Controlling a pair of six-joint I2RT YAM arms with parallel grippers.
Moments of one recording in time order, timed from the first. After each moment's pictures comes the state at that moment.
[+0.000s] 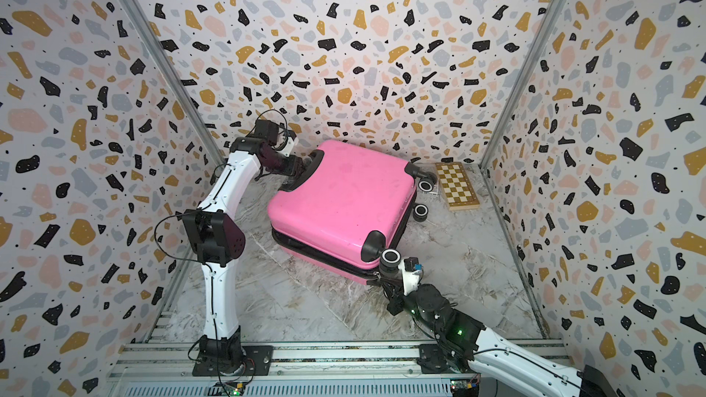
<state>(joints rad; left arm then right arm) -0.16 2.24 2.33 -1.07 0.26 0.10 0.98 0.46 0.08 0.07 0.12 0.58</state>
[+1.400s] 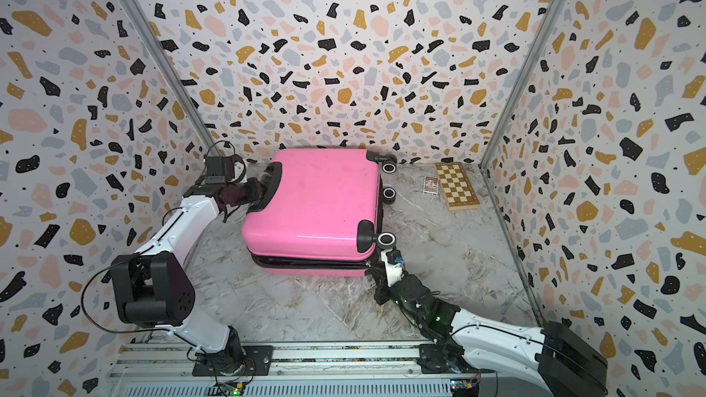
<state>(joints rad) 0.04 1.60 1.32 -0.50 0.18 -0.30 1.04 0.94 0.20 0.43 0.25 0.38</state>
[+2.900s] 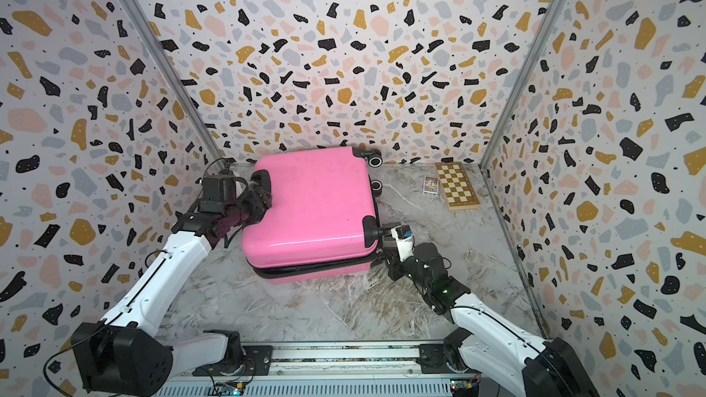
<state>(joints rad) -0.14 1.23 1.12 -0.55 0.03 -0.52 0.53 0.95 0.35 0.20 -0.18 0.18</state>
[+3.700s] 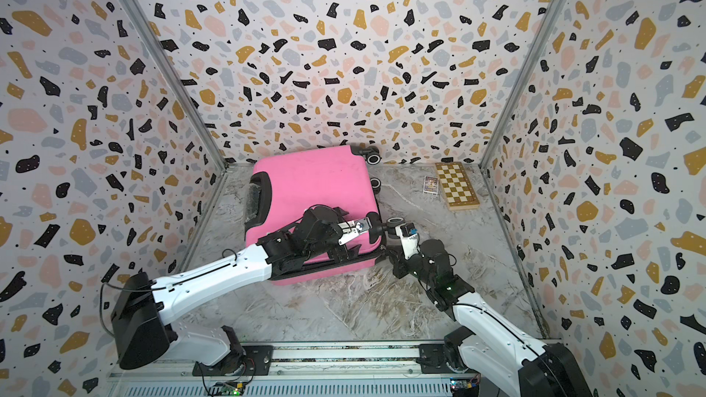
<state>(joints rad) -0.91 1.45 1.10 -0.24 -0.17 0.56 0.48 0.91 0.33 0.18 -0.29 0.16</state>
